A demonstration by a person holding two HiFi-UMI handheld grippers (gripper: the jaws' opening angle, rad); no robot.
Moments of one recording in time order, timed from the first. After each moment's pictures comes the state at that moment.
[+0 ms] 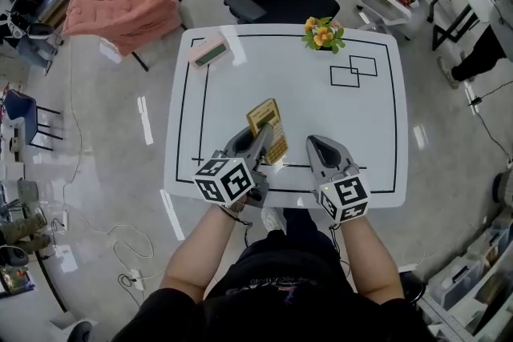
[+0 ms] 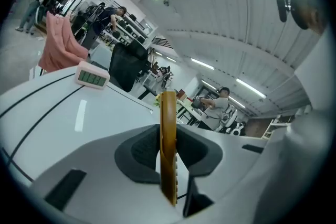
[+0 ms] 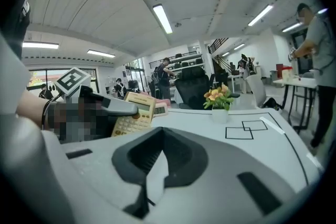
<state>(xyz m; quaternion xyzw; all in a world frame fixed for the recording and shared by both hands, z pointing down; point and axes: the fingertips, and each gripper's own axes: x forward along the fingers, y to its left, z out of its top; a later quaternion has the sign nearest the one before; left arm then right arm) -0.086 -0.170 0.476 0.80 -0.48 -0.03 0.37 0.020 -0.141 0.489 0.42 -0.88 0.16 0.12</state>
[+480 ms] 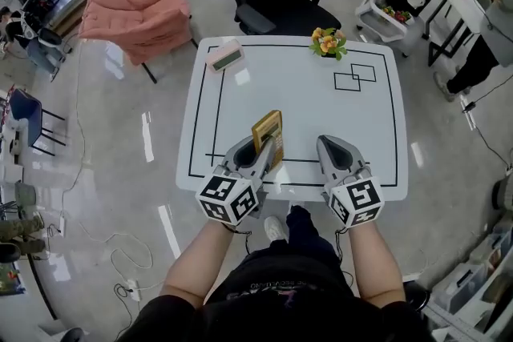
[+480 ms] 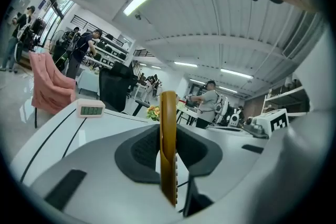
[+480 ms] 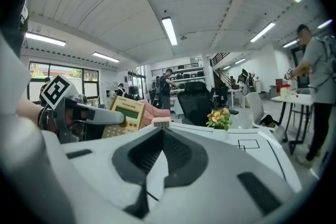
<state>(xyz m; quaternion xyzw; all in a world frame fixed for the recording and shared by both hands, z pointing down) -0.106 -0.100 0.416 0.85 -0.48 0.00 0.23 0.012 -0.100 0.421 0.44 -0.89 0.10 0.09</state>
